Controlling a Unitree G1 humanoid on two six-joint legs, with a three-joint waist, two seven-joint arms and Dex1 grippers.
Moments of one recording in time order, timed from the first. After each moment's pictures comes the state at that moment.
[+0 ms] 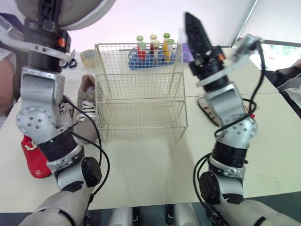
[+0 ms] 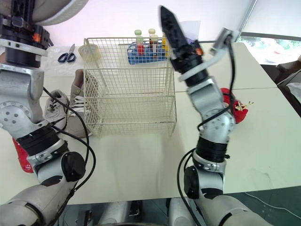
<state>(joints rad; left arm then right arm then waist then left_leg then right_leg) -0.89 0.22 0.60 -0.20 -1.40 0.58 -0.06 -0.80 -0.01 -0.27 -0.24 1.11 0.60 0.20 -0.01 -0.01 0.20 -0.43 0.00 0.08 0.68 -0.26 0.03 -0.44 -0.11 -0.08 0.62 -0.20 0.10</state>
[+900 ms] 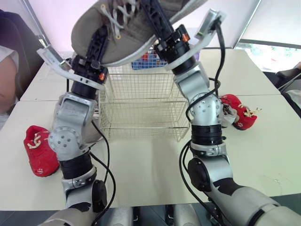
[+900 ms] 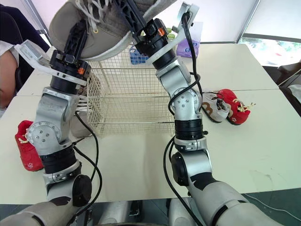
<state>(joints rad) -0.66 0.11 0.38 -0.31 -1.45 0.53 -0.01 -1.03 0.06 -0.18 0.10 0.92 0.36 0.46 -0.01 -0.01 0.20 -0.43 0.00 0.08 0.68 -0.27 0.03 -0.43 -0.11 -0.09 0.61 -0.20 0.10</state>
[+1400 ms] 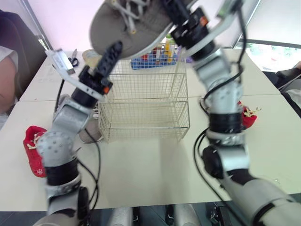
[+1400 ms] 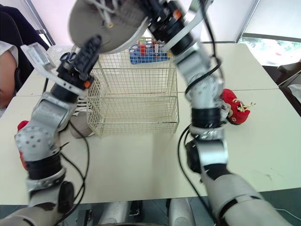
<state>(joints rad) -0.51 0.39 0.28 -0.42 -1.38 0.65 -0.06 -1.19 -0.24 -0.19 0.22 0.84 0.36 0.64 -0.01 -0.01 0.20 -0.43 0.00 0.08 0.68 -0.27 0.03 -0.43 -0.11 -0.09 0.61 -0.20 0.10</state>
